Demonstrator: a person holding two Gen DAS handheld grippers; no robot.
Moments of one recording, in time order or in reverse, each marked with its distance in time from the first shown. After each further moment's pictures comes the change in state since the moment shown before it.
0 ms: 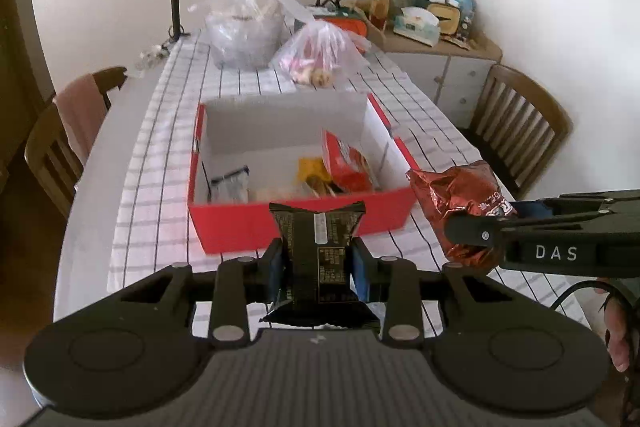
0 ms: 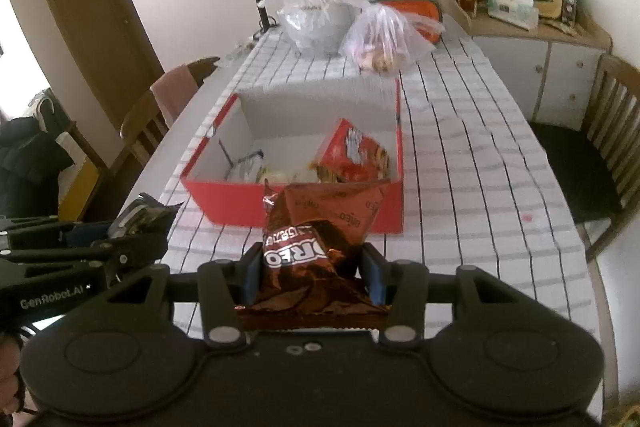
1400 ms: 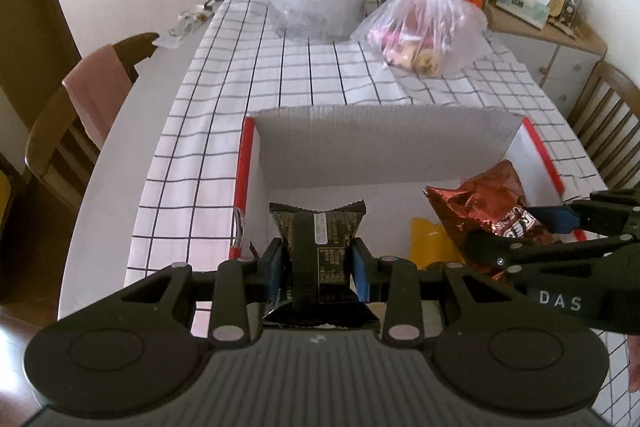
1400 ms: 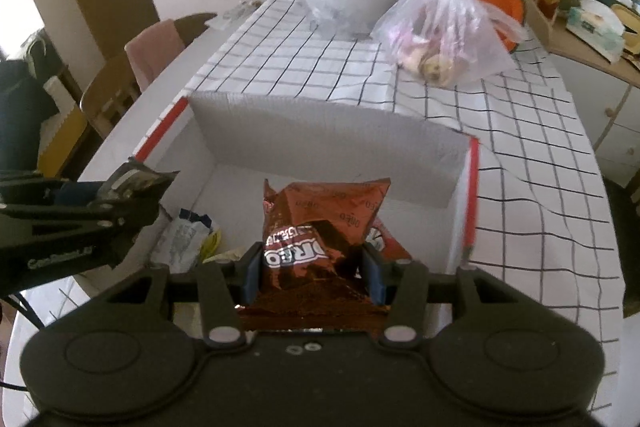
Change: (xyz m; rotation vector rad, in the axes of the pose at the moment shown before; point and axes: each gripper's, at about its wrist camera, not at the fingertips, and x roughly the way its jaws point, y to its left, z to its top) left arm 0.187 0.072 0.086 -0.072 0.147 0.178; right arm 0.202 -0.007 0.105 -0.175 0.163 0.017
